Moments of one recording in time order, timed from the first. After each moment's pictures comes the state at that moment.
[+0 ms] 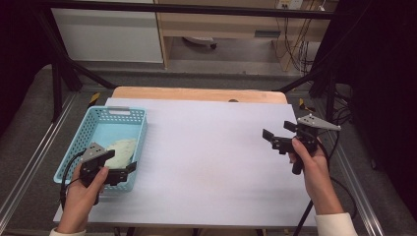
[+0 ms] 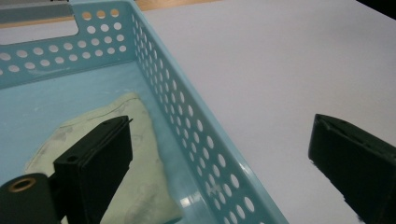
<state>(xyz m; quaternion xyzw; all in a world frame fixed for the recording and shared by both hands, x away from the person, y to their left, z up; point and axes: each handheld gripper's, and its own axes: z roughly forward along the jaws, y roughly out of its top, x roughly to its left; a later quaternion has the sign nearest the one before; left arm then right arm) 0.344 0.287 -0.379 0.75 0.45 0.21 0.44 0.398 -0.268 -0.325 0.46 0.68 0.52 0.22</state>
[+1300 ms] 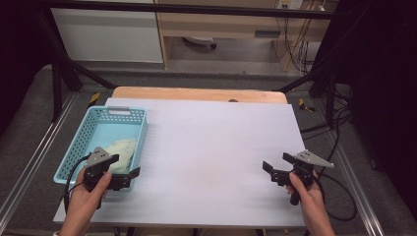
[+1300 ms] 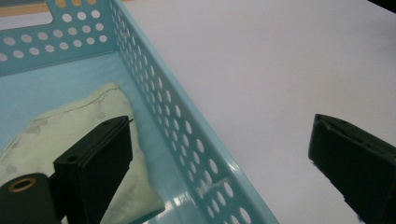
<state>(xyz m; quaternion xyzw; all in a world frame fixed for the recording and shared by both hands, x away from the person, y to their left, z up) 0.337 0.279 -0.388 0.76 0.44 0.19 0.44 0.351 -0.279 -0.415 0.49 0.68 0.51 0.21</state>
